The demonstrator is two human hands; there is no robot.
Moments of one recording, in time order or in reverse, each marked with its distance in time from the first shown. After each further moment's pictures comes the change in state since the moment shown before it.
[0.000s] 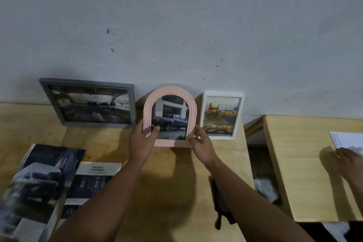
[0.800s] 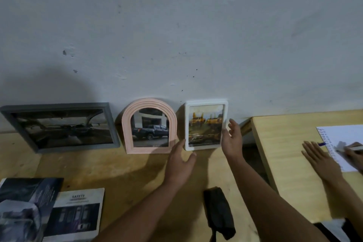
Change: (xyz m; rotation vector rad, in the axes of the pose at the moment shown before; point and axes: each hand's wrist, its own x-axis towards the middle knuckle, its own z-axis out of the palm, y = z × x) left_hand -0.049 0.031 0.137 0.085 -0.324 0.143; right_hand 0.022 -0.009 -0.123 0.152 0.519 0.038
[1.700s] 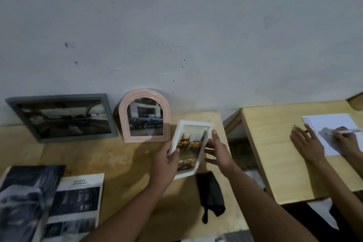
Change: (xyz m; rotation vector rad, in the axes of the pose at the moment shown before) left_hand -0.067 -0.001 -0.024 -0.021 0.077 0.110; right_hand -0.072 0.029 -0.040 0.027 -0.421 0.297
